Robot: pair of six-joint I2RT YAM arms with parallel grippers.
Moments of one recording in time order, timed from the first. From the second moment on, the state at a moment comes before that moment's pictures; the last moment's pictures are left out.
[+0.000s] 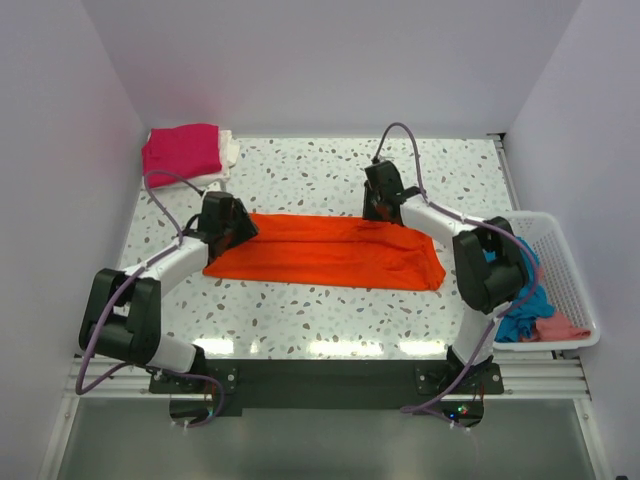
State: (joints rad) left arm -0.23 1.45 0.76 -0.07 -0.07 -0.67; right arm 0.46 1.83 1.27 -0.31 0.24 0.43
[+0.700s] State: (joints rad) left arm -0.23 1.43 0.75 -0.06 -0.06 -0.67; right arm 0.42 1.94 1.32 -0.29 0.13 0.42
